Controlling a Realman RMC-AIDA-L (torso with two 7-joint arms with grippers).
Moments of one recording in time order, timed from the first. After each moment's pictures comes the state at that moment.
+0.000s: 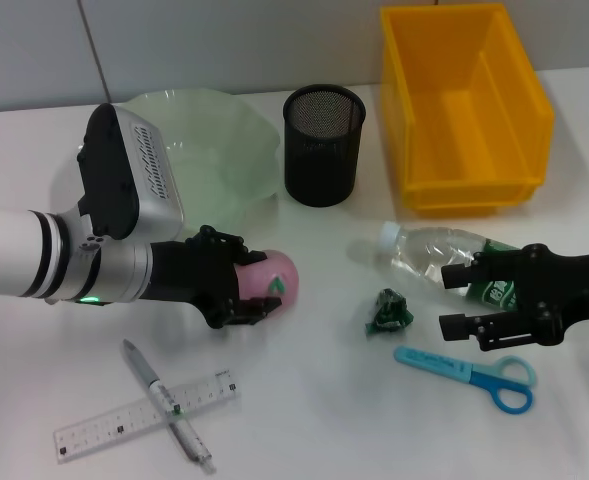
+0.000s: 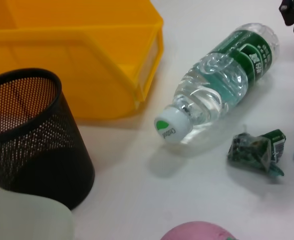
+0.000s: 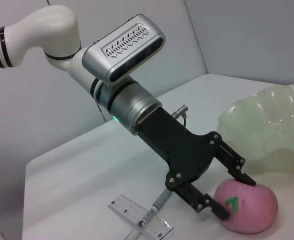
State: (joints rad) left arm -0.61 -2.07 1.49 0.80 1.95 1.03 -1.47; right arm 0.47 1.95 -0.74 -0.65 -2.01 -1.76 1.44
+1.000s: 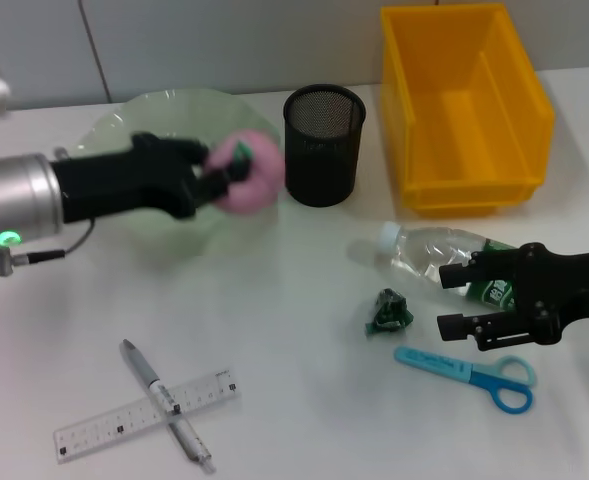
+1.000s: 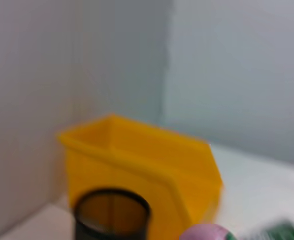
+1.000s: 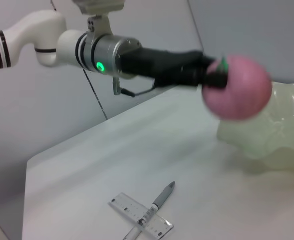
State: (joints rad) left arm -0.54 -2.06 1.13 0.80 1.63 1.25 -1.54; right arm 0.47 1.95 -0.75 -0.65 -2.01 -1.76 1.44
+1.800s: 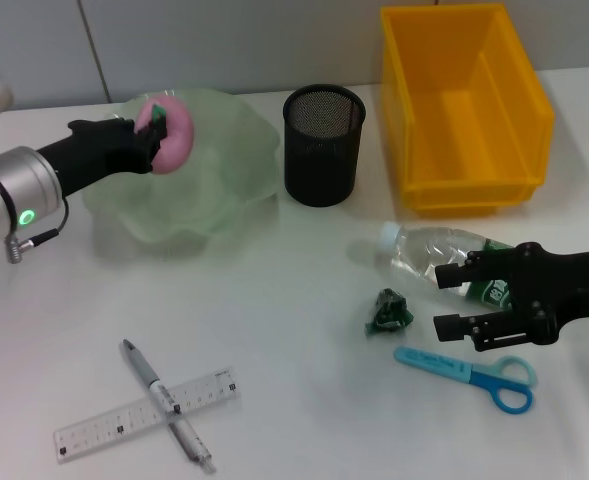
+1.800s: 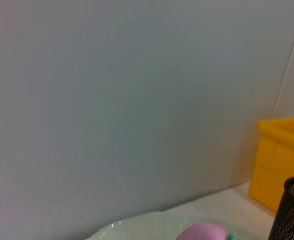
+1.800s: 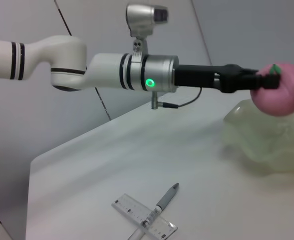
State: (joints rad) left arm -0.67 -2.08 1.06 0.44 1.42 0.79 -1.28; right arm 0.48 1.95 -0.75 -0.65 -2.01 -1.76 1.44
